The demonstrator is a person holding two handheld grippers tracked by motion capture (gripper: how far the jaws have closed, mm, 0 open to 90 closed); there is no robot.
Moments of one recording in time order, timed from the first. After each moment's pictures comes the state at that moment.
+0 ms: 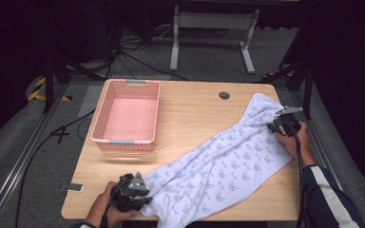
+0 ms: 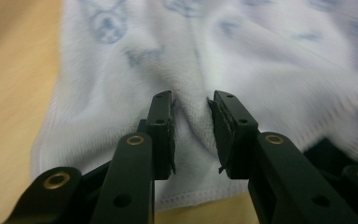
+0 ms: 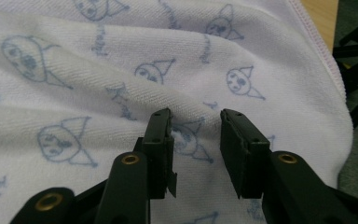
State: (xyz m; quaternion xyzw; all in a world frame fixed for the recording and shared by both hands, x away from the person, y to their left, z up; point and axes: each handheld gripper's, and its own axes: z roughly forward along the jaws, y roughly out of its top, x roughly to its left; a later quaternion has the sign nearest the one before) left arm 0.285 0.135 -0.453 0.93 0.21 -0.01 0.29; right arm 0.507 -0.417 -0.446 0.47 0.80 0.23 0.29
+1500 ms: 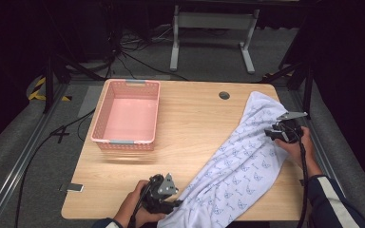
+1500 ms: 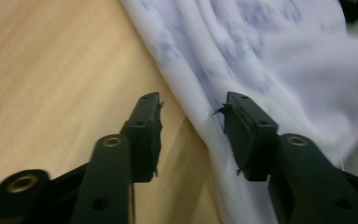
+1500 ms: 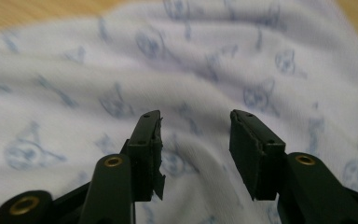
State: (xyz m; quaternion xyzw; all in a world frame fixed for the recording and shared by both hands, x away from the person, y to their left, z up) left arm 0.296 0.065 -0.445 0.91 0.19 0.04 0.36; right arm 0.467 -0.400 -0.421 0.45 0.81 0.28 0.26
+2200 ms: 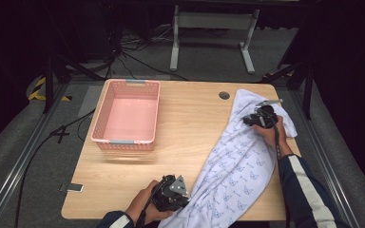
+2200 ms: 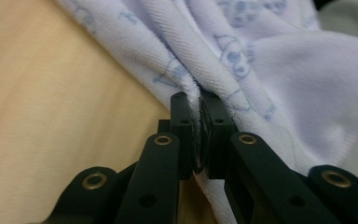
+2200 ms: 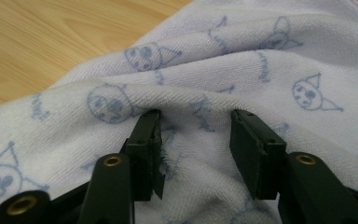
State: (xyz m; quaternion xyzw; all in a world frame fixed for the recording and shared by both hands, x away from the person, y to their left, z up) left arm 0.288 0.043 -0.458 0.94 0.11 -0.04 0.32; right arm 0.548 -0.342 -0.453 0.46 0.80 0.32 0.20
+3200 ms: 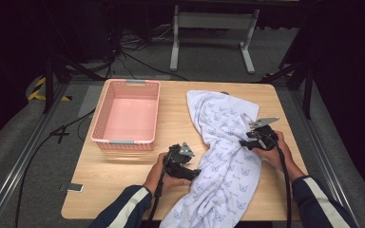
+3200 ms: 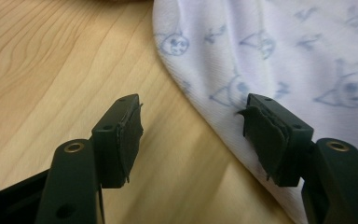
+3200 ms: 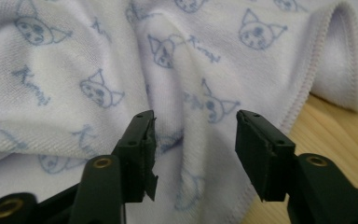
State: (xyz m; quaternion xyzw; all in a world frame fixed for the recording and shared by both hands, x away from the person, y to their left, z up) left arm 0.382 0.000 -0.460 0.90 0.25 0.05 0.36; right arm 0.454 -0.330 -0.441 0.38 0.86 0.28 0.18
